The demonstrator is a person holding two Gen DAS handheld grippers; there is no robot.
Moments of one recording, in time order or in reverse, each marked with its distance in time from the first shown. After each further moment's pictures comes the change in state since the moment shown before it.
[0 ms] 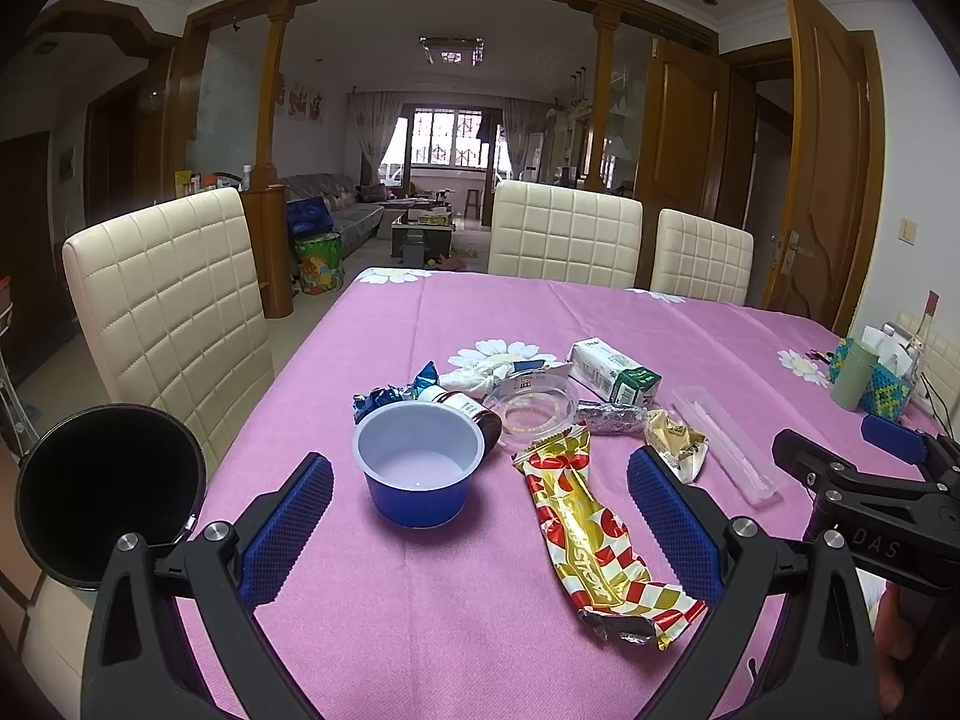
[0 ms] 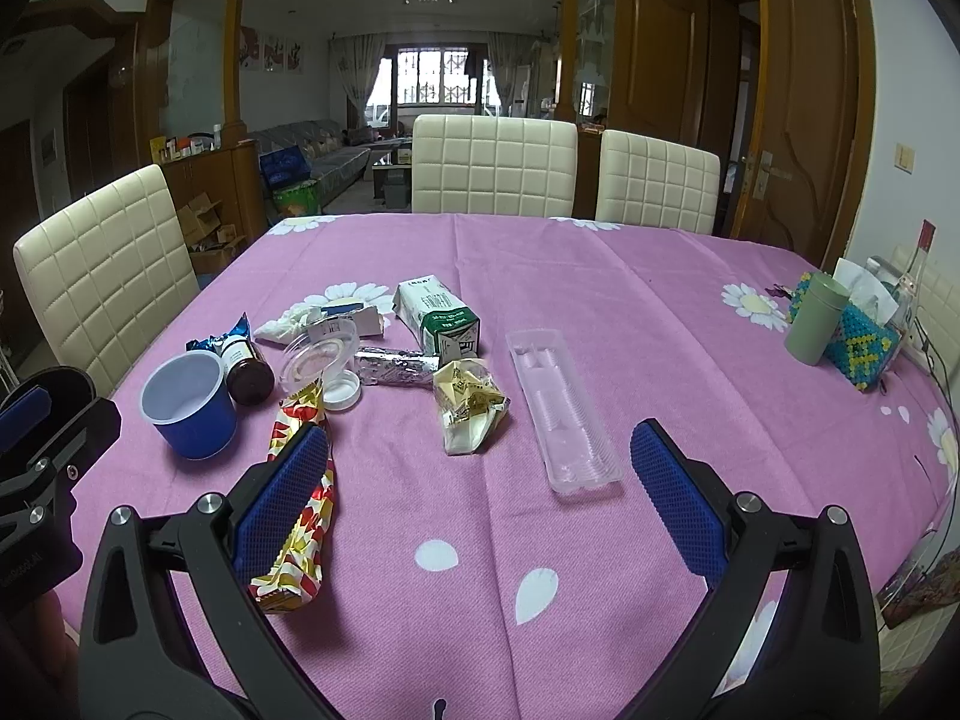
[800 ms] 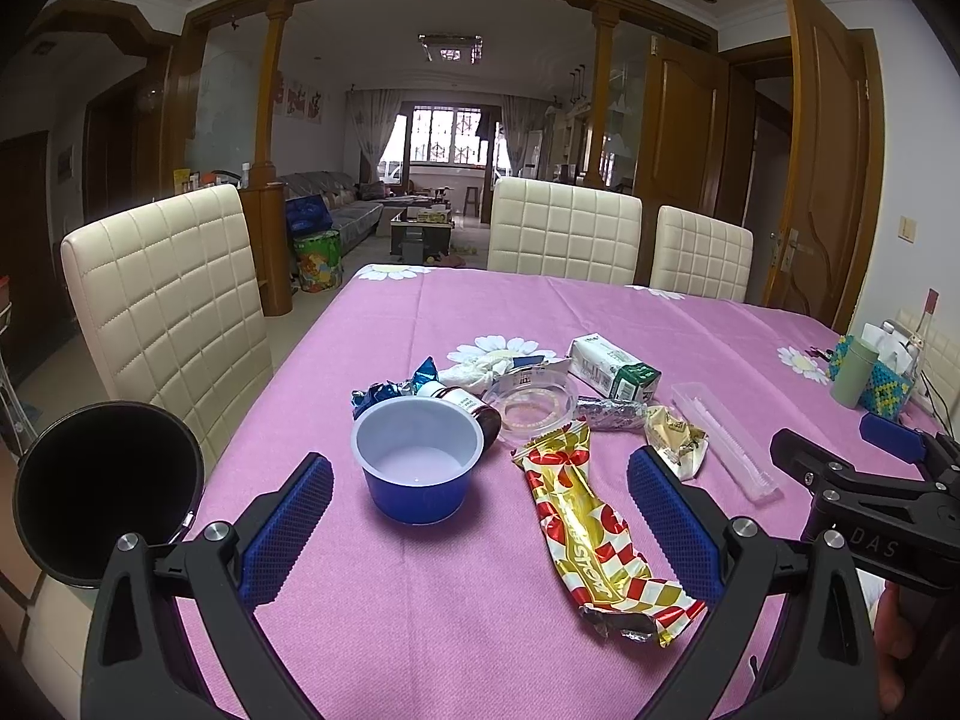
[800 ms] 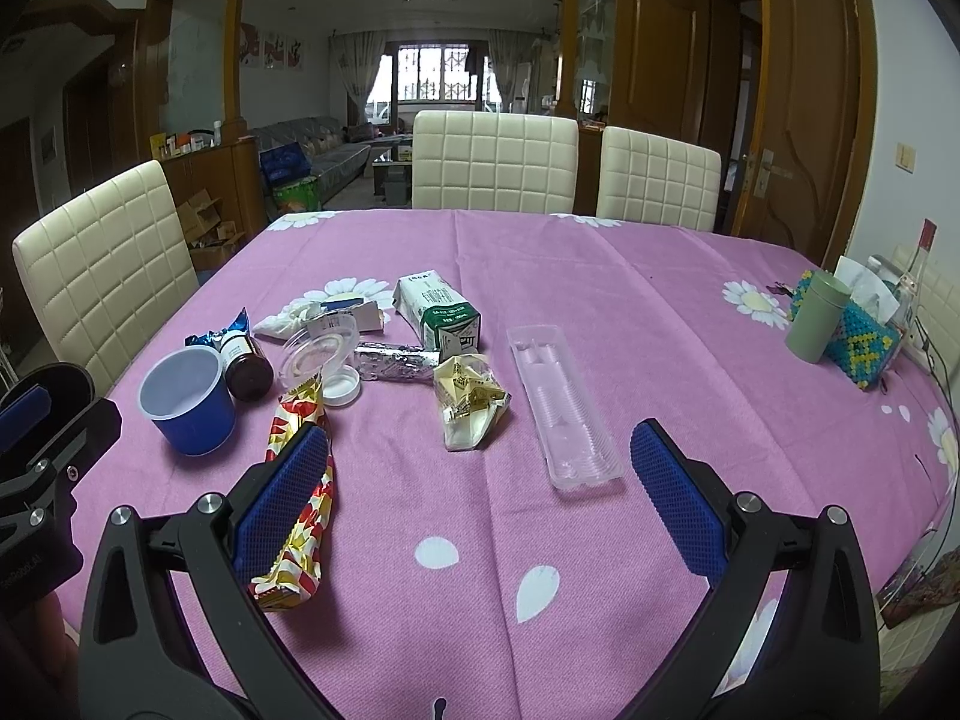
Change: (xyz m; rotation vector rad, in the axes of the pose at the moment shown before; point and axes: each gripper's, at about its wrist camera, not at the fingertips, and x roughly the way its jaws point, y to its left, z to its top) left arm 0.003 0.002 0.000 -0.004 0.004 0.000; right arm 0.001 0.001 -0.001 -0.002 0.003 -0.001
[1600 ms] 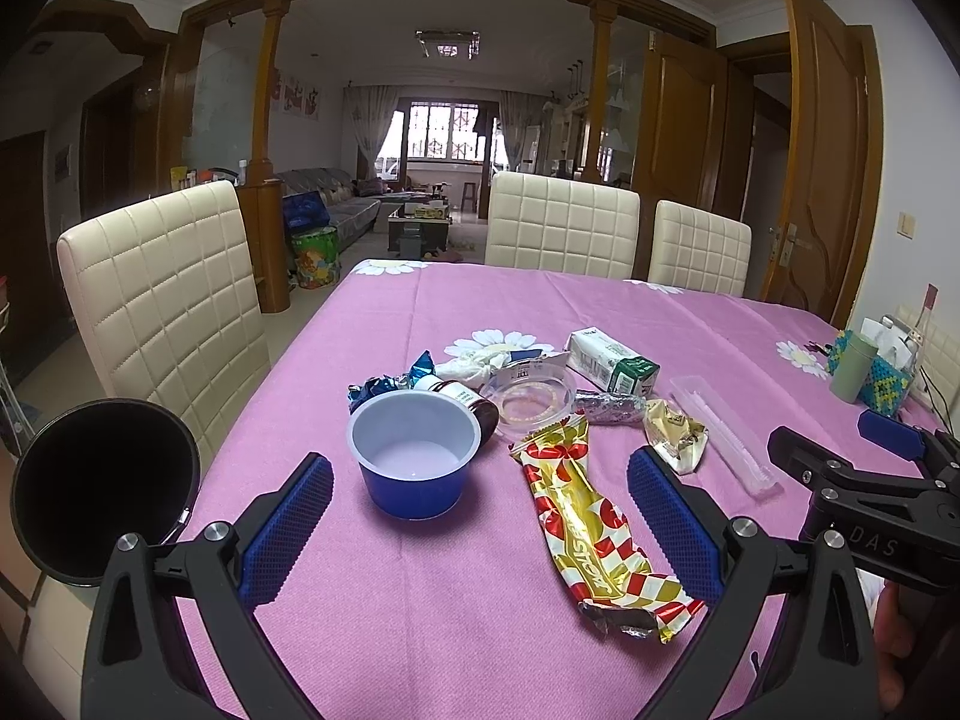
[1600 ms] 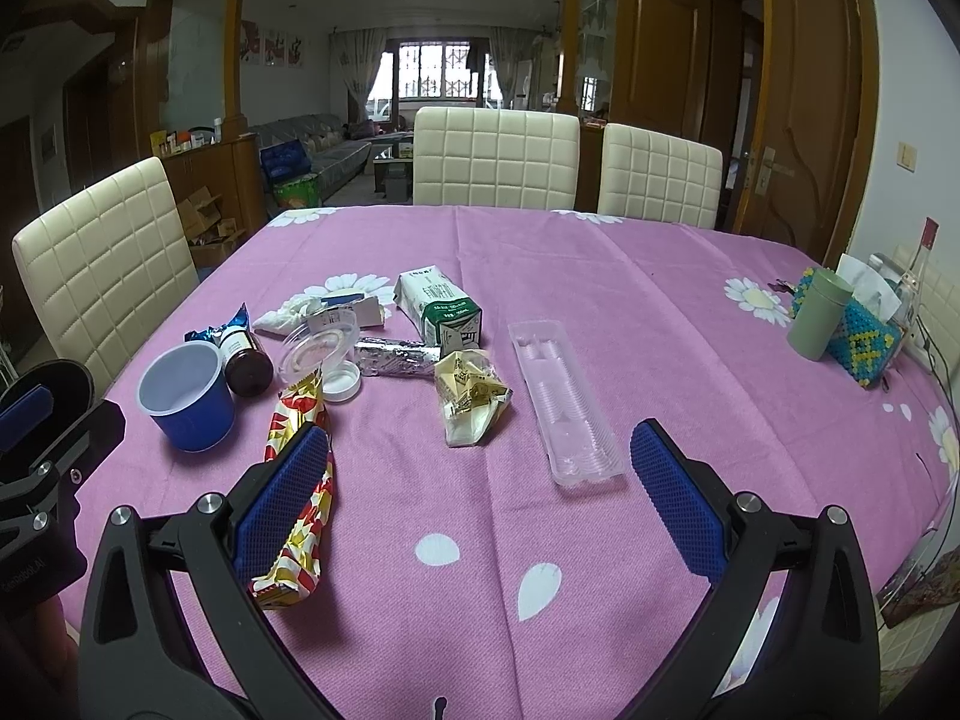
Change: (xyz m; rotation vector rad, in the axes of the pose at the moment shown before) left arm 0.002 -0.001 -0.012 0.003 0.009 -0.002; right arm 0.003 0.001 -0.004 0.000 0.006 0.001
